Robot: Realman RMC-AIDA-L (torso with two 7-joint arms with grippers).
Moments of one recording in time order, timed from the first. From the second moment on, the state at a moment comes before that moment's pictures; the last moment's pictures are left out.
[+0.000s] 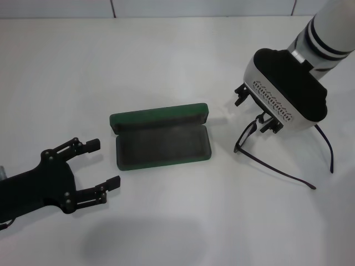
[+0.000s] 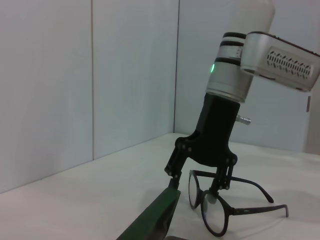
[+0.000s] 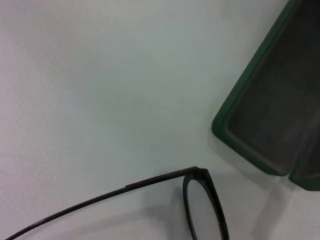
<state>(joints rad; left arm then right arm) -0.19 -2.09 0.63 0.63 1.86 1.71 -0.91 1.01 2.03 -1.61 -0.89 -2.51 -1.28 1.25</state>
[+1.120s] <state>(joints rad) -0.19 -2.09 0.64 0.64 1.86 1.71 -0.92 1.01 2.03 -1.63 -0.88 -2.50 -1.29 1.27</state>
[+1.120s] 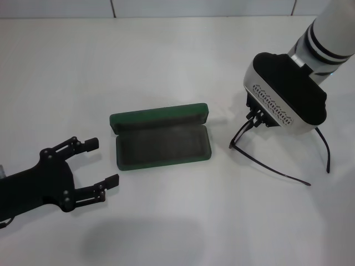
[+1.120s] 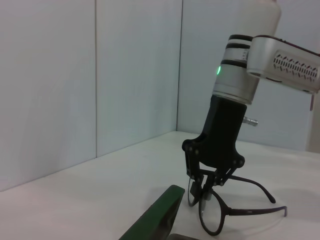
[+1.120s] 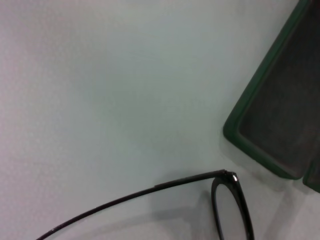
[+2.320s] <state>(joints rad) -0.22 -2.09 0.63 0.64 1.85 1.72 -0.97 1.13 2.00 -1.21 -0.79 -2.58 -1.53 1.33</state>
